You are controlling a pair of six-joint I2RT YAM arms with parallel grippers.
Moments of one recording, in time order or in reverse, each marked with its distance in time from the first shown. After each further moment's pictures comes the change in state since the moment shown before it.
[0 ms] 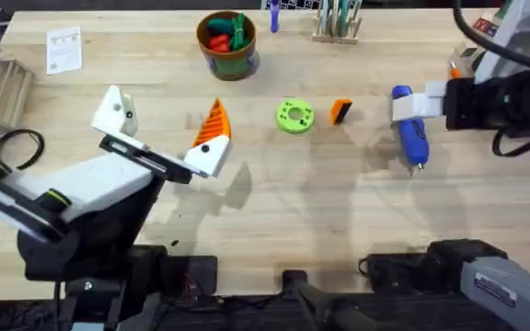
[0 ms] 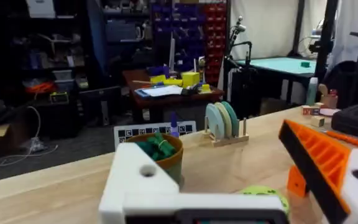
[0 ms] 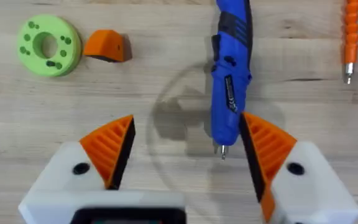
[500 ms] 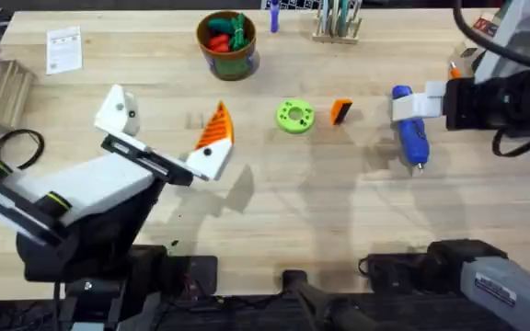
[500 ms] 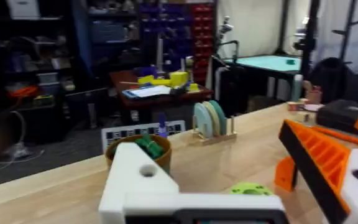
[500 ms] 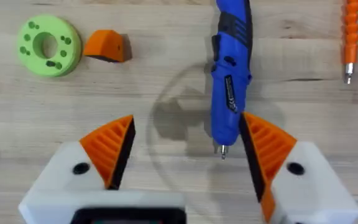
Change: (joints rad) left arm 0.001 0.000 0.000 0.010 0.038 0.000; right arm 0.000 0.000 0.000 0.000 0.000 0.000
